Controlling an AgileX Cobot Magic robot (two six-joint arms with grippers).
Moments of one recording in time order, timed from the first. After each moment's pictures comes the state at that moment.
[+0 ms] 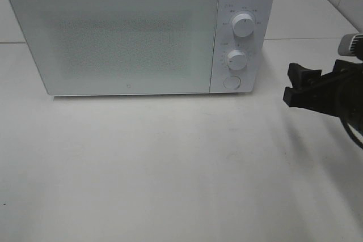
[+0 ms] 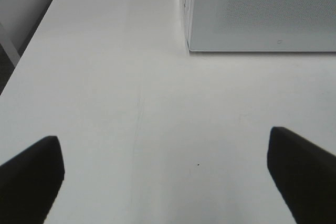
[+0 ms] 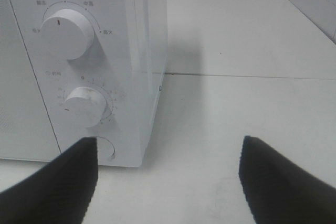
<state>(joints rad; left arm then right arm) 0.08 0.00 -0.50 -0.10 1.05 0.08 0.40 1.49 -0.22 0.35 -1.08 -0.14</state>
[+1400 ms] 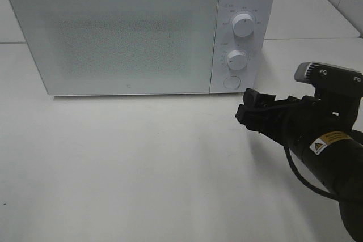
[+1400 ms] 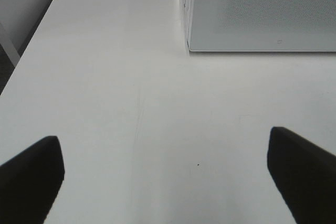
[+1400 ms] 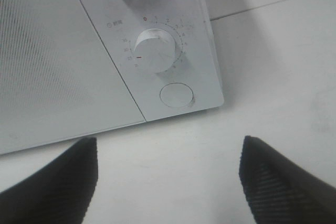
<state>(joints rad) 0.08 0.00 -0.50 -0.10 1.05 0.08 0.79 1.71 -0.27 0.70 -1.21 0.18</state>
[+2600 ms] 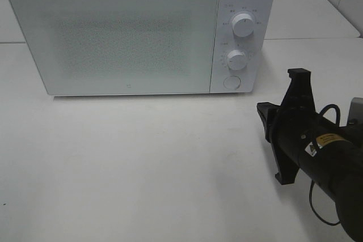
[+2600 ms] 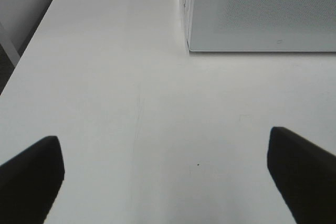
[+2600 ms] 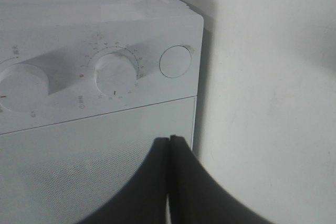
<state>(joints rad) 0.08 0.00 -0.50 -0.10 1.05 0.08 0.79 1.71 -0.28 0.70 -1.12 1.44</state>
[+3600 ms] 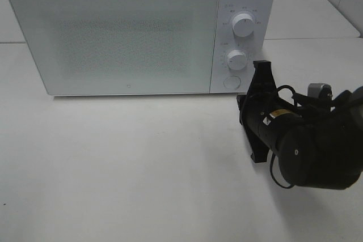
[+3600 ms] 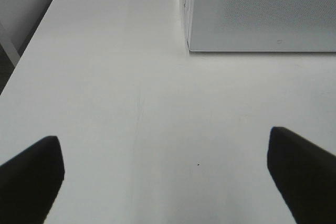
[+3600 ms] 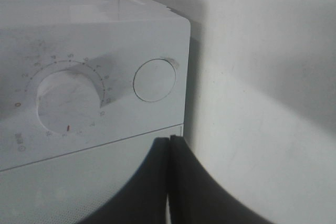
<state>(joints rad) 0.08 0.00 -0.50 -0.10 1.05 0.08 0.68 1.91 -0.54 0.70 -0.99 1.35</state>
